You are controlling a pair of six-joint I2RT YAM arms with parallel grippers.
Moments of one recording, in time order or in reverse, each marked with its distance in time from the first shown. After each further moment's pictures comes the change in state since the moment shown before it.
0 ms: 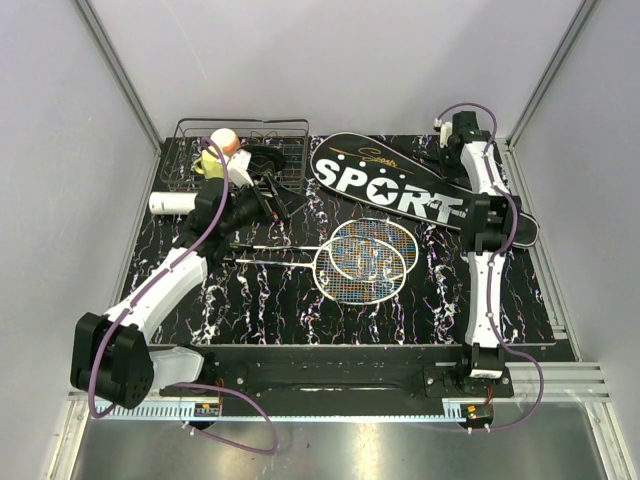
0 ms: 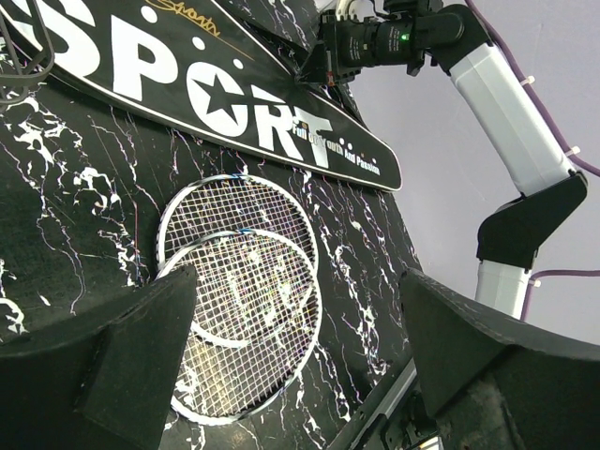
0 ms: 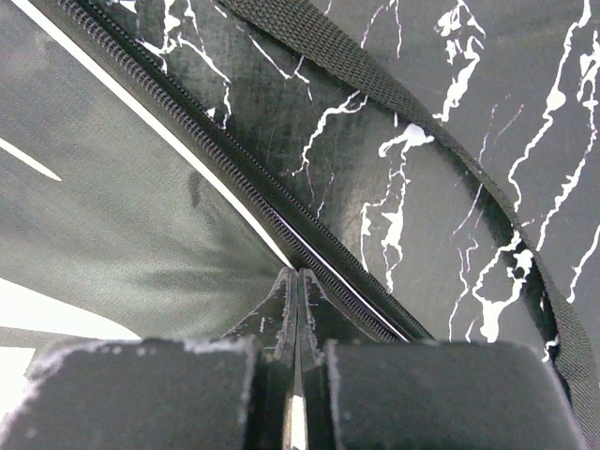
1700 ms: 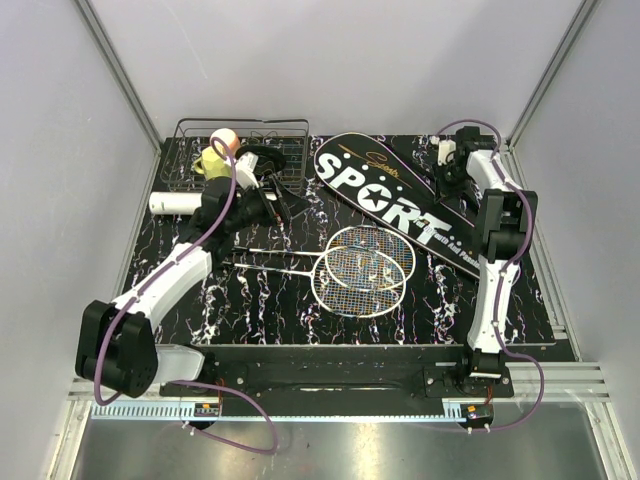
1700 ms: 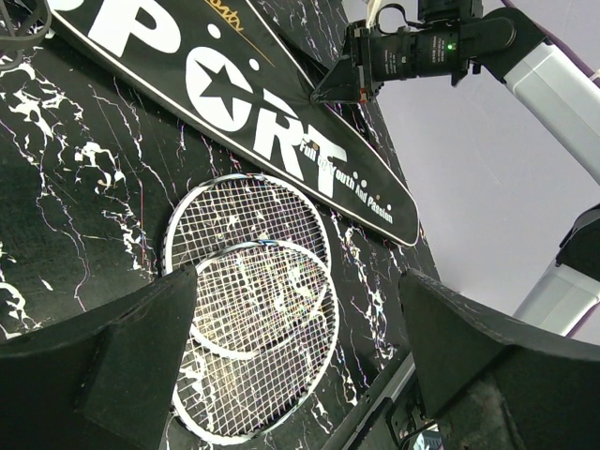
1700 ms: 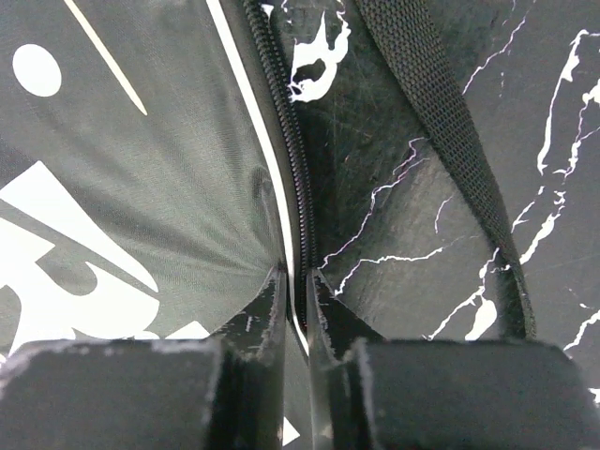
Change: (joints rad) left arm -0.001 0.056 0.009 -0.017 0.031 0.019; right arm -0.001 -0.285 -0.509 0.085 -0.181 -0.039
